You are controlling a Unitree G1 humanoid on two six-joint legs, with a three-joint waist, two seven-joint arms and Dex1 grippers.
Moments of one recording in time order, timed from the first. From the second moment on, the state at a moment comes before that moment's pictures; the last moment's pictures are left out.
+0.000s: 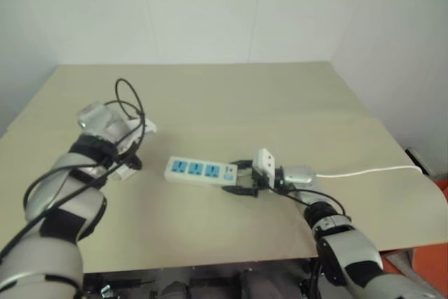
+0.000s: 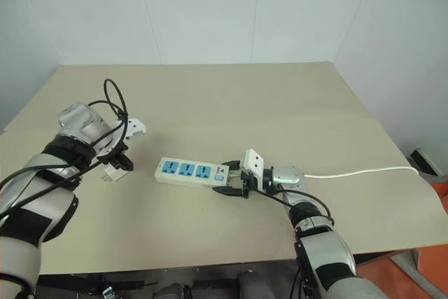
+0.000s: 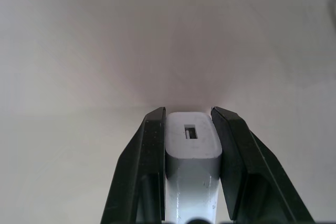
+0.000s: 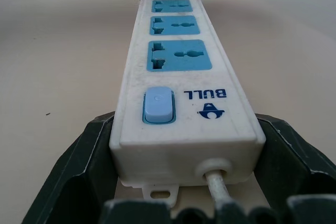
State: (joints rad) left arm -1.19 0.69 -0.57 0.82 0.34 0.93 -1.31; right arm -0.79 -0.22 0.08 1.05 0.09 -0.50 1.26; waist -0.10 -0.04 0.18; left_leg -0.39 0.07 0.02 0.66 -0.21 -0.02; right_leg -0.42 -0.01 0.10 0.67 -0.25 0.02
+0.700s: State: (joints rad) left arm -0.75 0.61 0.15 0.29 -0.50 0.66 -1.52; right arm -0.78 -0.22 0.09 1.03 0.10 -0.49 1.37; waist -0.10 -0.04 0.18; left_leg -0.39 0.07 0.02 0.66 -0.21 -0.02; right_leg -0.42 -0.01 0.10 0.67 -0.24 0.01
